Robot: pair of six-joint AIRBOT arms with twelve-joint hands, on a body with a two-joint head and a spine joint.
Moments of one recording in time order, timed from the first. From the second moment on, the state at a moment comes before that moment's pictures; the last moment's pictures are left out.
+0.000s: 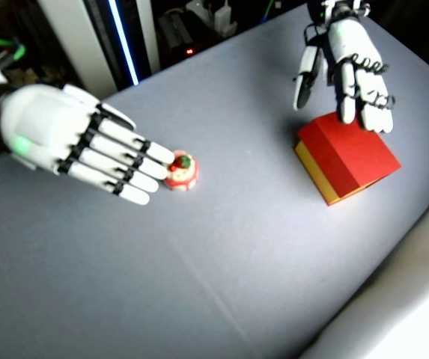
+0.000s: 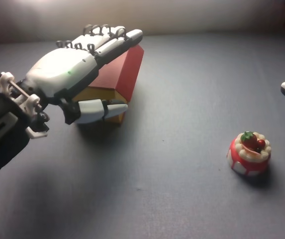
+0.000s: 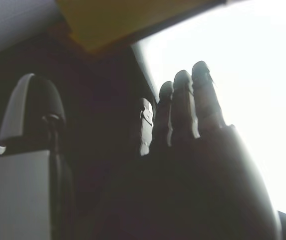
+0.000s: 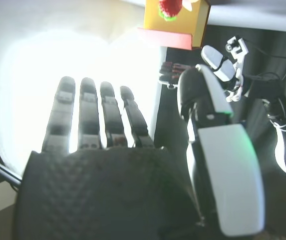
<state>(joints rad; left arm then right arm) 0.62 -1.20 1.36 -0.06 -0.85 0.69 -1.17 -0.83 0.89 0.28 1.23 -0.85</state>
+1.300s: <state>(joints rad) 0.60 -1.14 1.38 -0.34 -1.05 0.72 -1.19 -0.83 0.89 0.28 1.23 -0.84</state>
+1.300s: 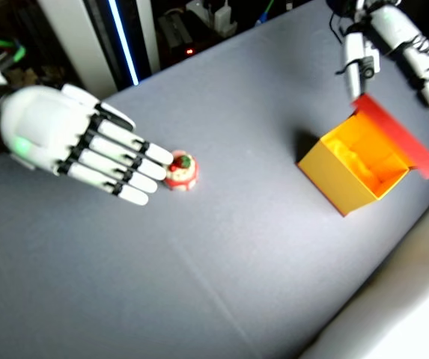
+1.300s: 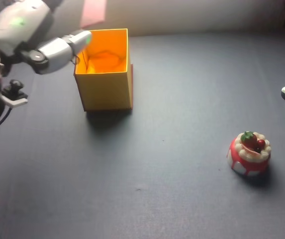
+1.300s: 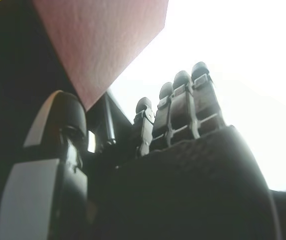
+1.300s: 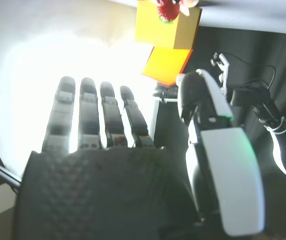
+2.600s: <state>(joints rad) 0.90 -0.90 1.11 -0.08 -1.16 0.72 -0.96 -0.91 1.02 0.11 0.92 -0.80</state>
